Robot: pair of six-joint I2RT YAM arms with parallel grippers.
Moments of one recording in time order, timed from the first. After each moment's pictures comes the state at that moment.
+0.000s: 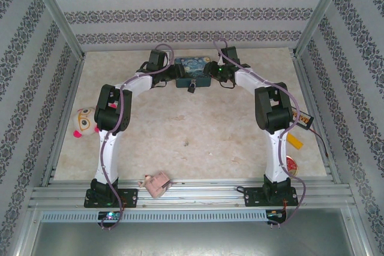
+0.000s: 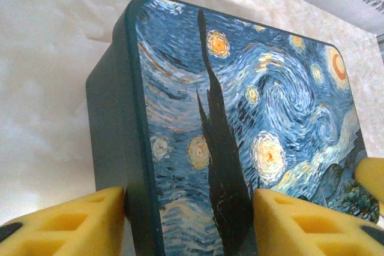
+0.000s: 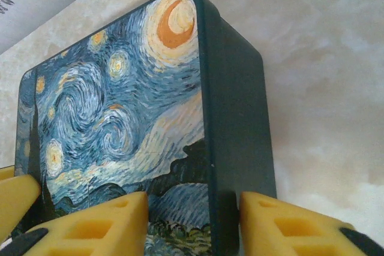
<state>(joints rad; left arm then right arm) -0.26 2.28 1.72 -0.11 0.34 -0.55 0.26 2.23 1.70 -0.24 -0.32 0.63</state>
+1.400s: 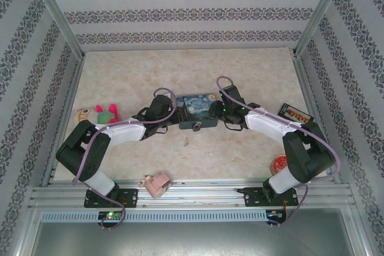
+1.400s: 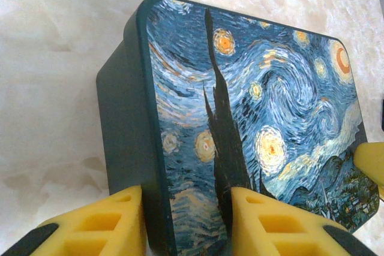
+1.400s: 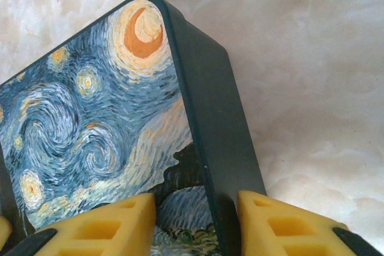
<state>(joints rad) -0.58 1.61 0.78 0.15 0.08 -0.77 0.49 1.55 0.89 -0.25 -0.07 0.84</state>
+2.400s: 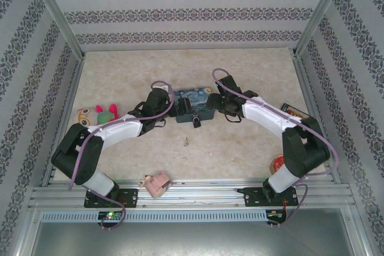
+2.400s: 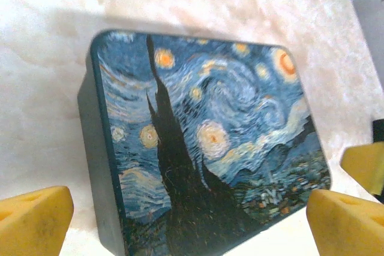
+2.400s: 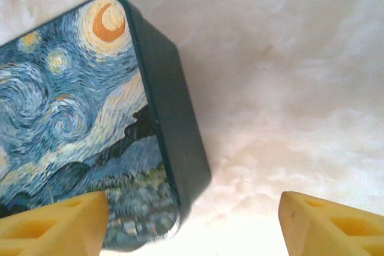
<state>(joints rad) -0.54 1.53 0.83 0.09 0.03 -0.68 0.49 1.57 1.08 -0.51 0.07 0.73</state>
